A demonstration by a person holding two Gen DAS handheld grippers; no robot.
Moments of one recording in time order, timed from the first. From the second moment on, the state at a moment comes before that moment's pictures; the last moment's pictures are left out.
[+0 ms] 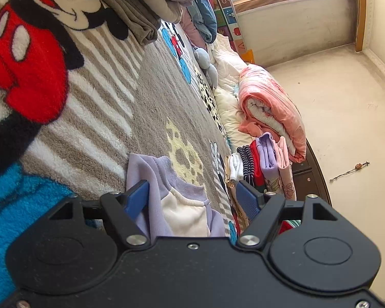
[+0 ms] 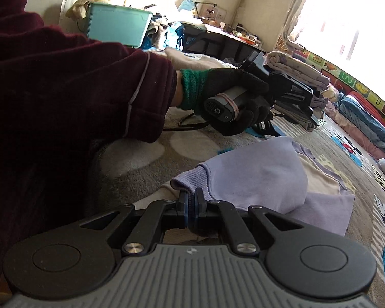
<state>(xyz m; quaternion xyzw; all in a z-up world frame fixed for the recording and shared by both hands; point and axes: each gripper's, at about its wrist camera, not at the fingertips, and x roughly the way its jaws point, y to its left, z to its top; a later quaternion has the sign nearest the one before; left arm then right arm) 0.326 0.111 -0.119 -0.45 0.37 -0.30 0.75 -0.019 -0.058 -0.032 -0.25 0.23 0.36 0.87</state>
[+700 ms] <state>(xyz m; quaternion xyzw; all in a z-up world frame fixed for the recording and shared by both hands) 0.318 0.116 -0.110 -0.42 0.36 -0.31 0.77 0.039 -0.082 -0.047 -0.11 0.30 0.30 0.90</state>
